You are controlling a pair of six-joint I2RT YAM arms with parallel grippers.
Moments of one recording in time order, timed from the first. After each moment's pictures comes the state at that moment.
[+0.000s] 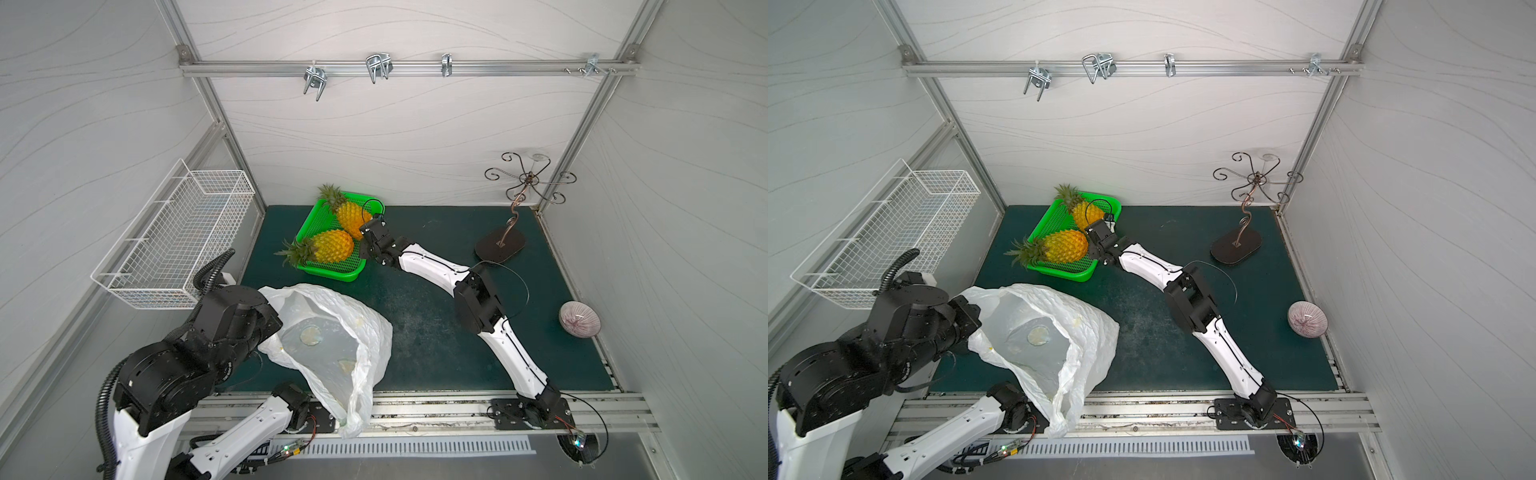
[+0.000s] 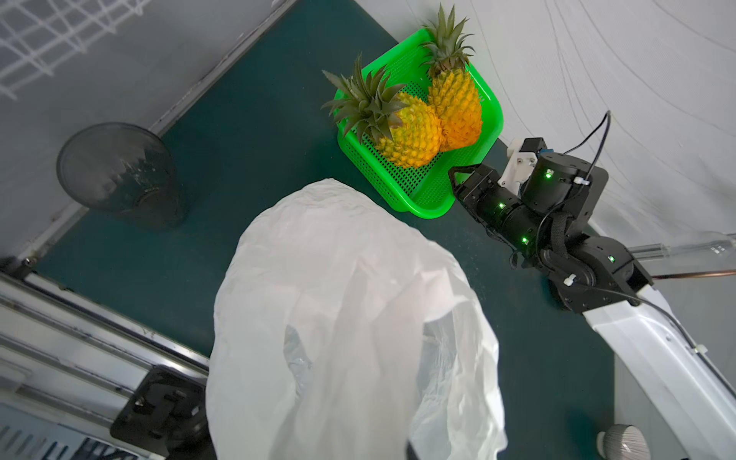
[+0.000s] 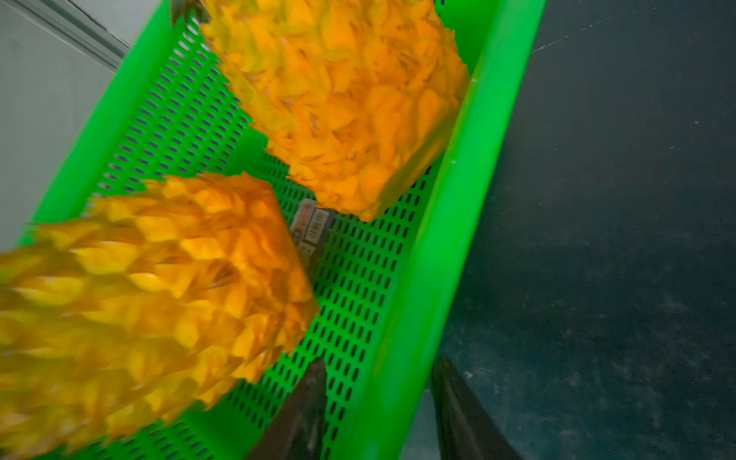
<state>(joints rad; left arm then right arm) -0.54 0.77 1.54 -1.62 -0.45 -1.01 0.86 2.49 2.21 -0.46 0.21 0.67</state>
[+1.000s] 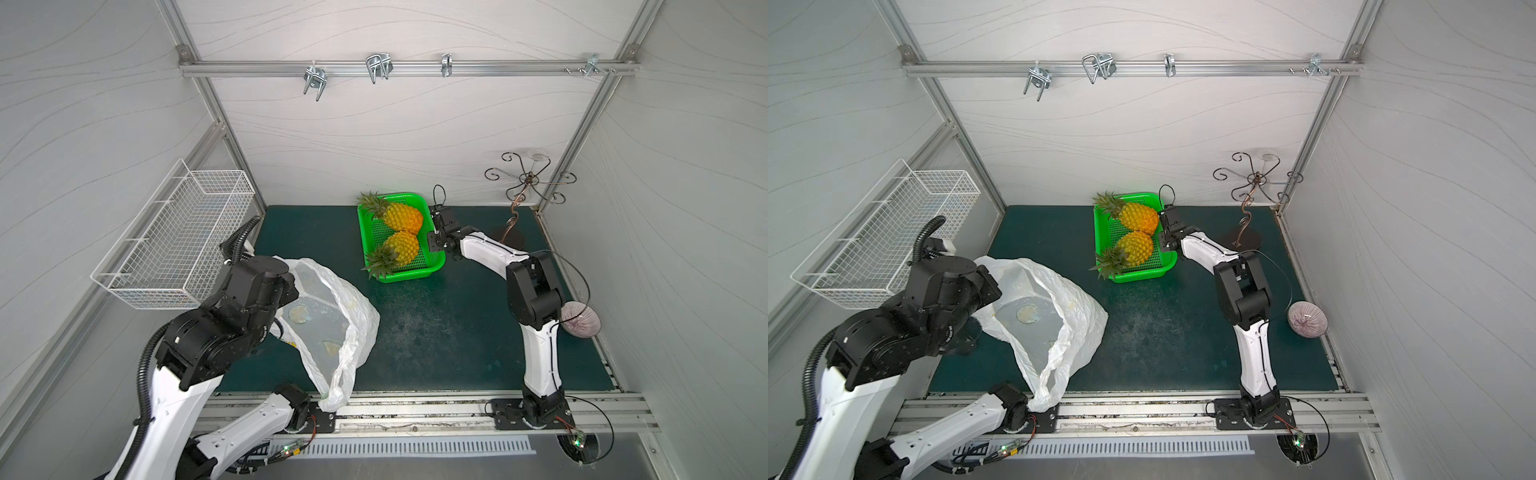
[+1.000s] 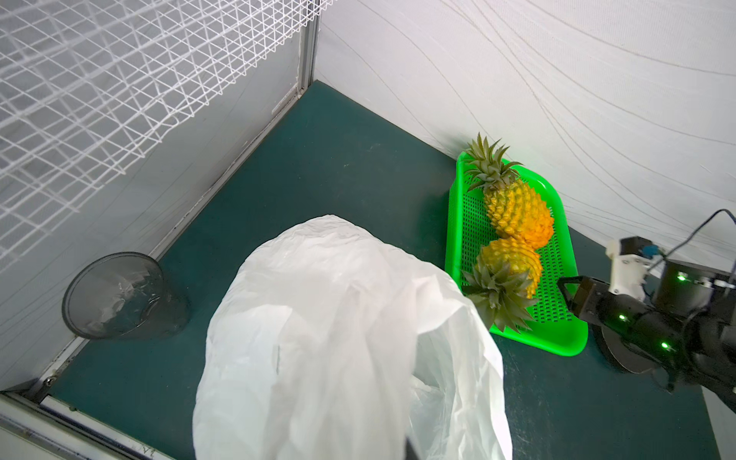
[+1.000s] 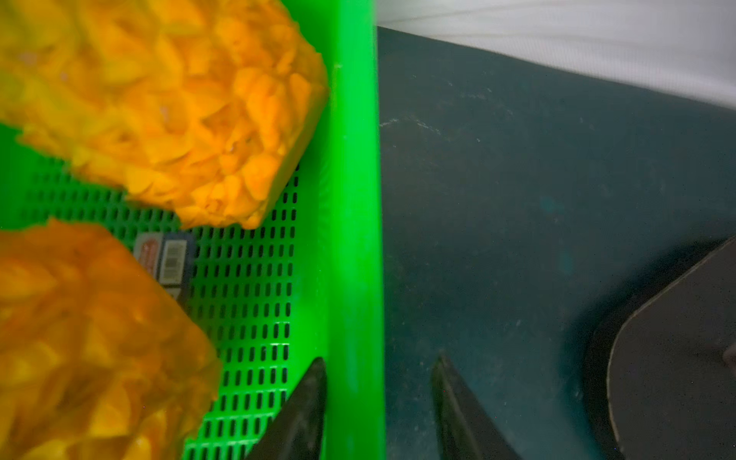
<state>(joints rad) -0.54 0.90 1.50 -1.36 -0.63 -0.82 0.50 2.09 1.64 -0.39 0.25 0.14</state>
